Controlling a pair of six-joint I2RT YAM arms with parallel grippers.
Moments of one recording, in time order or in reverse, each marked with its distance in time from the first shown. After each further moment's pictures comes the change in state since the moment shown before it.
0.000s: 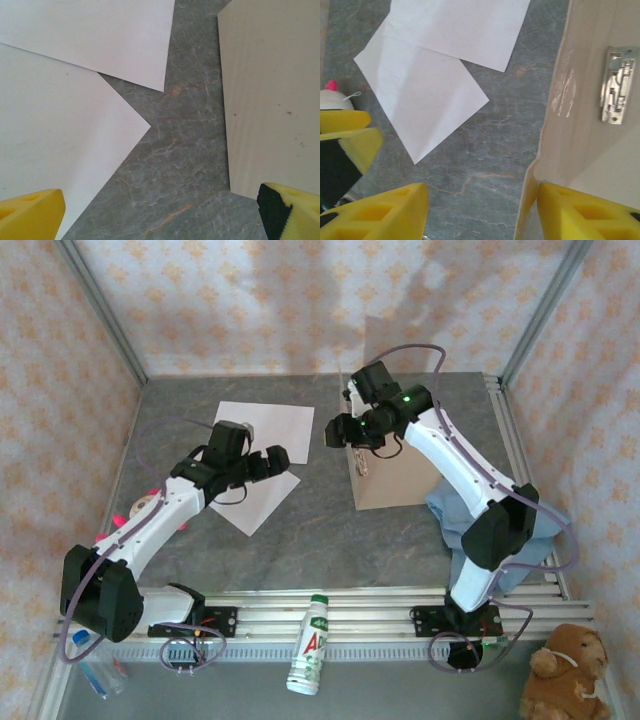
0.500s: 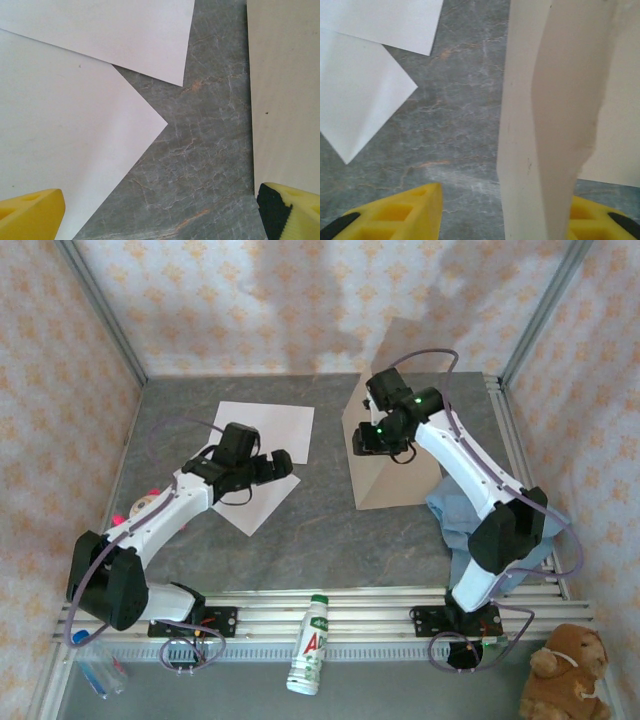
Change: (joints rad) left arm -0.025 0.056 0.015 -0.018 -0.080 -0.003; right arm -0.060 -0.047 -0.080 -0.092 0.143 -0.075
